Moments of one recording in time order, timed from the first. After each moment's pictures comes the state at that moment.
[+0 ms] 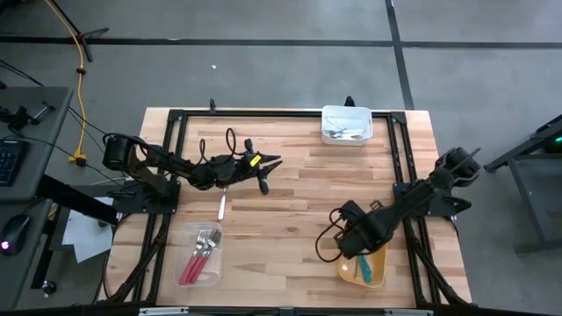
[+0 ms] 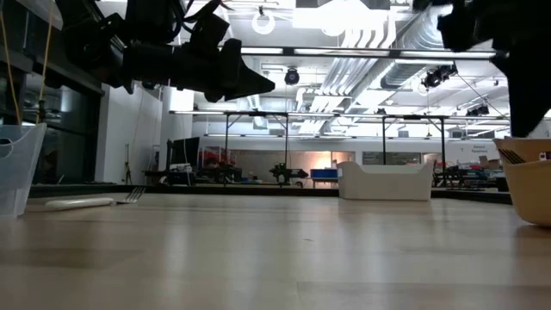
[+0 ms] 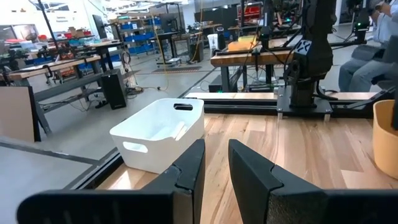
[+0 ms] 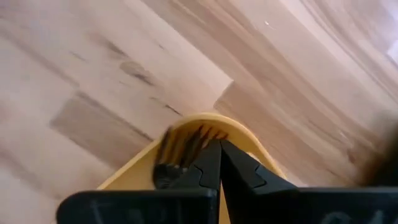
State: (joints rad) left arm 0.05 1.60 0.54 1.05 -0.33 0.11; right arm 0.59 1.62 1.15 -1.18 0.27 1.48
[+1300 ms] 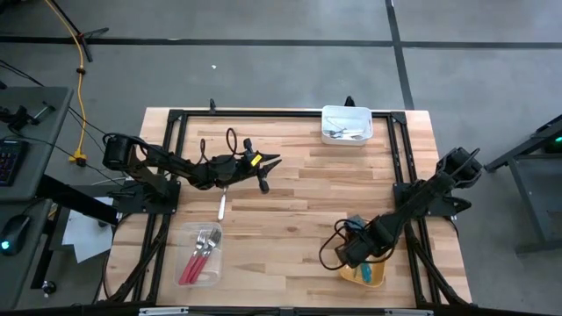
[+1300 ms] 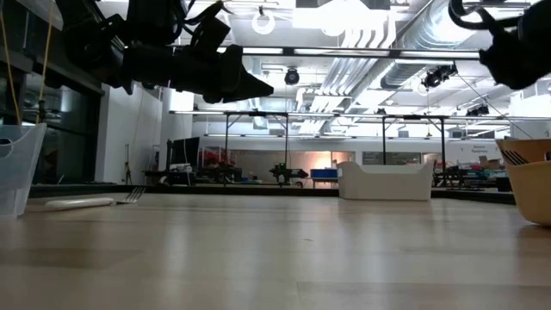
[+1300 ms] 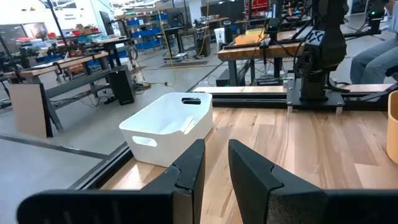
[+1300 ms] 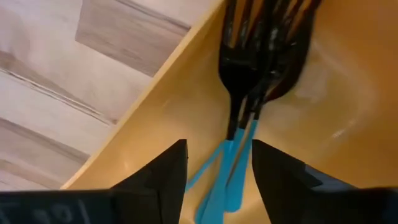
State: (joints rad) left arm 0.05 1.60 0.54 1.03 -0.36 0.13; right arm 0.66 1.60 1.01 -0.86 -0.03 1.78
